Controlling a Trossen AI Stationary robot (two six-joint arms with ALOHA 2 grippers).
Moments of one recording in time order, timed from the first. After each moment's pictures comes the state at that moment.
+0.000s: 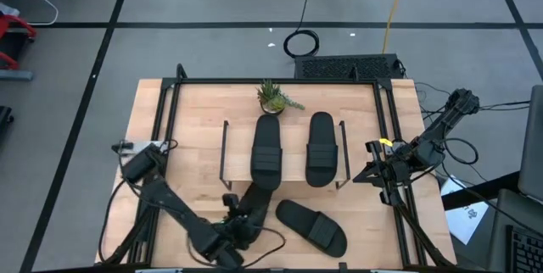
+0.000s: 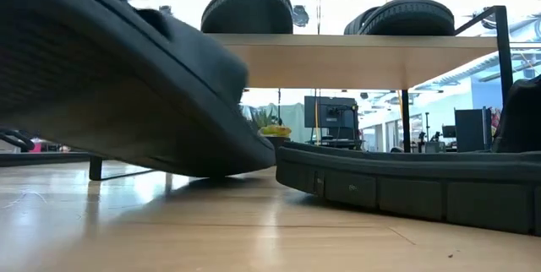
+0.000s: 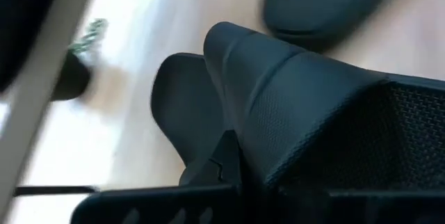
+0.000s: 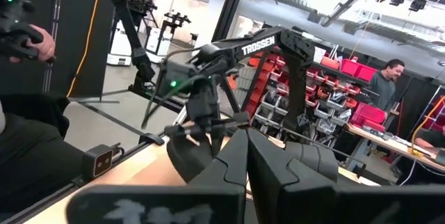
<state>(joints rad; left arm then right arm) -0.75 2.10 1.54 -0.99 -0.84 -0.80 0.77 0.45 0.29 0.26 0.44 -0.36</state>
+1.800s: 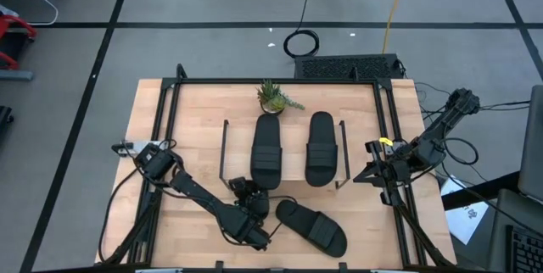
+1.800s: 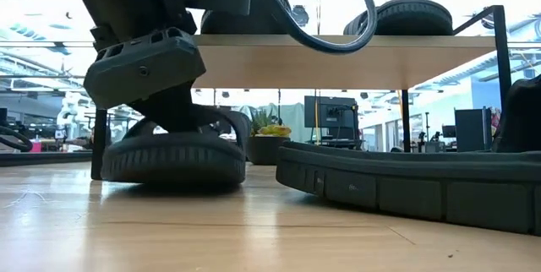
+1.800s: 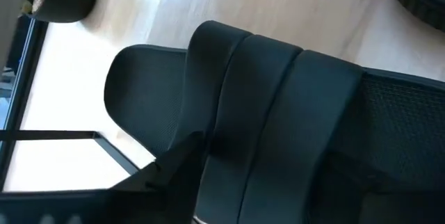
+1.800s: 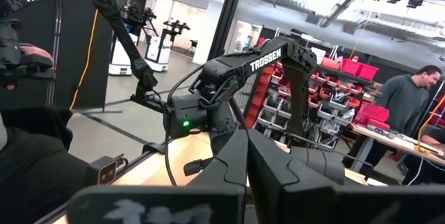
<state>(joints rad) -0.57 2.21 1.68 -1.21 -0.67 -0.94 0.77 0.47 0.29 0.30 0.44 -0.33</state>
